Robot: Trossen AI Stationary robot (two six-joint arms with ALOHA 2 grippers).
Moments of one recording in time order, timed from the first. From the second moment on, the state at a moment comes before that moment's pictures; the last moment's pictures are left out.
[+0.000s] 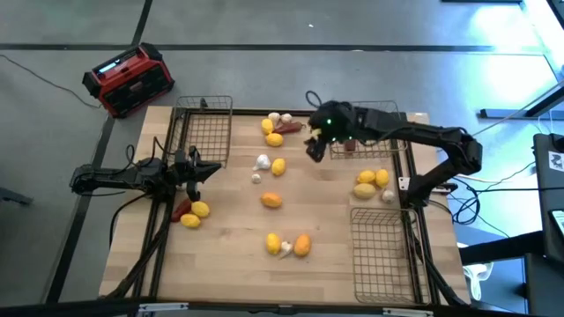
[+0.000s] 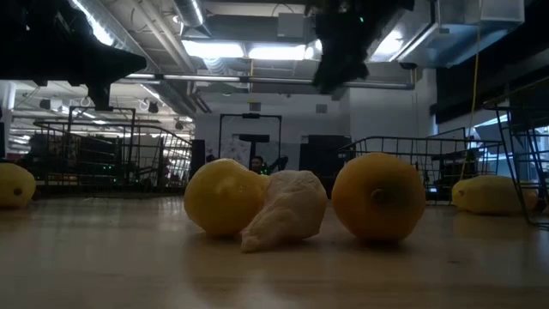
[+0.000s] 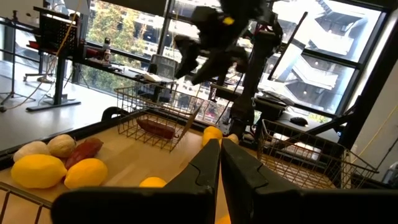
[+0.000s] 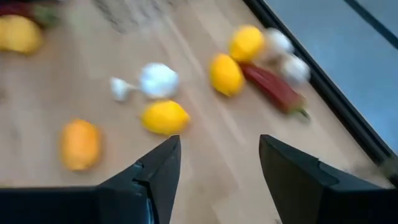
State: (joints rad) left arm -0.03 0.01 0.01 0.12 -0.30 -0.25; right arm -0.29 1.52 1.39 -0.67 0.06 0.15
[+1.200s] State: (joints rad) left arm -0.03 0.01 0.01 0.11 -0.30 -0.26; right arm 0.06 1.96 1.34 -0.22 0.01 0.12
